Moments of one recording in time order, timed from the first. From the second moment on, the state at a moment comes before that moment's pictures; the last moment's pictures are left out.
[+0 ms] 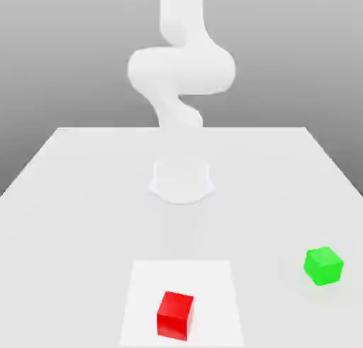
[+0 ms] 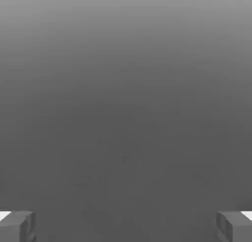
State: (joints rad) arm -0.01 -0.71 0.01 -2.32 -0.01 2.34 0.83
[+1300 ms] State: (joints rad) arm -0.07 0.27 0.05 -2.52 -0.03 2.78 1.04
